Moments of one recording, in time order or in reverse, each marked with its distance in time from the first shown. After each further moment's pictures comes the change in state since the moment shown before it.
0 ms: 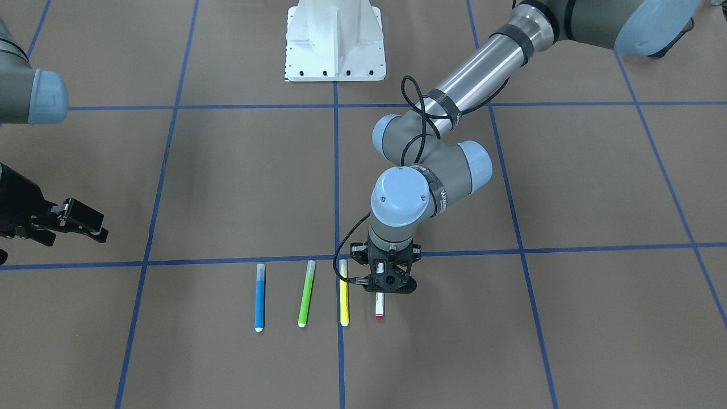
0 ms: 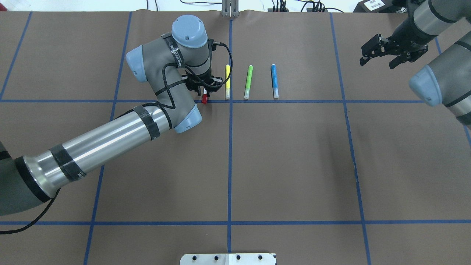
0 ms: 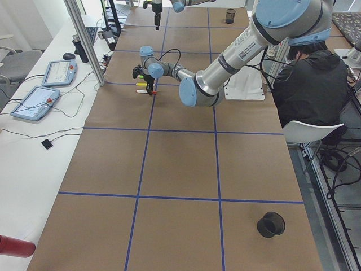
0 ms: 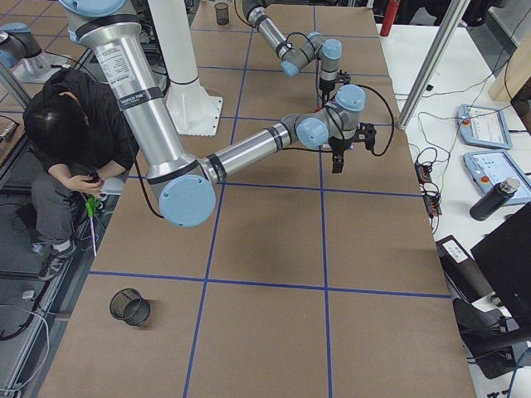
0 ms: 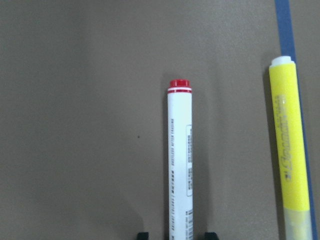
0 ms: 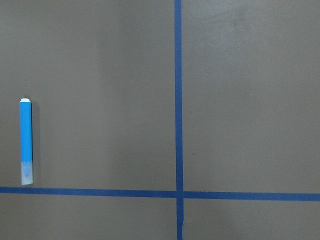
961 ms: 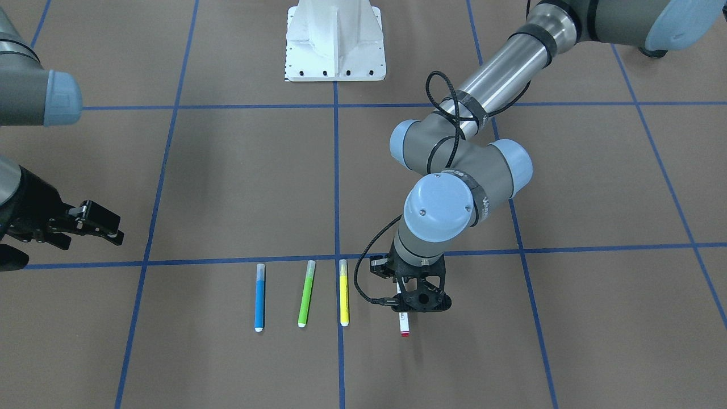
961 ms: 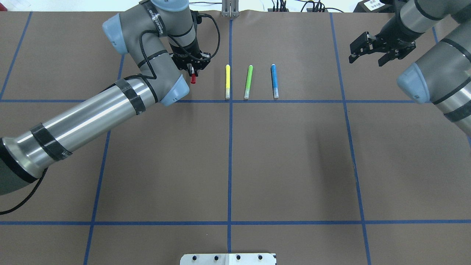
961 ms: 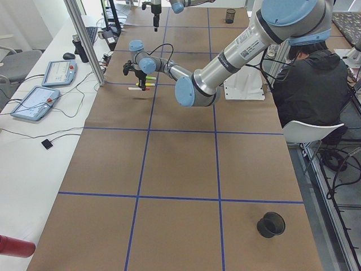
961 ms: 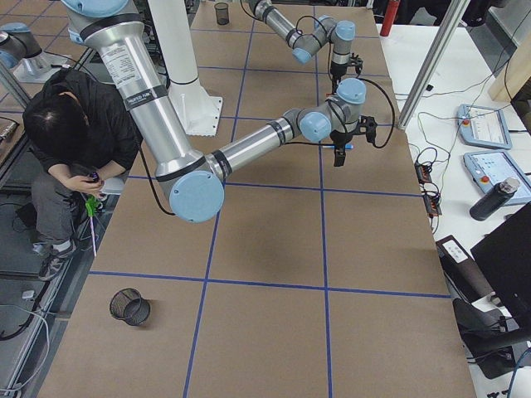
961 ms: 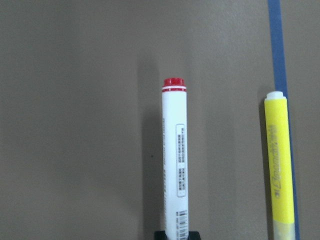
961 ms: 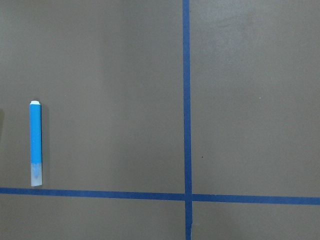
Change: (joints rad) left arm -0.122 0.012 -0.071 0.092 -0.113 0.022; right arm -0.053 0.077 -0.035 0.003 -0.041 0.041
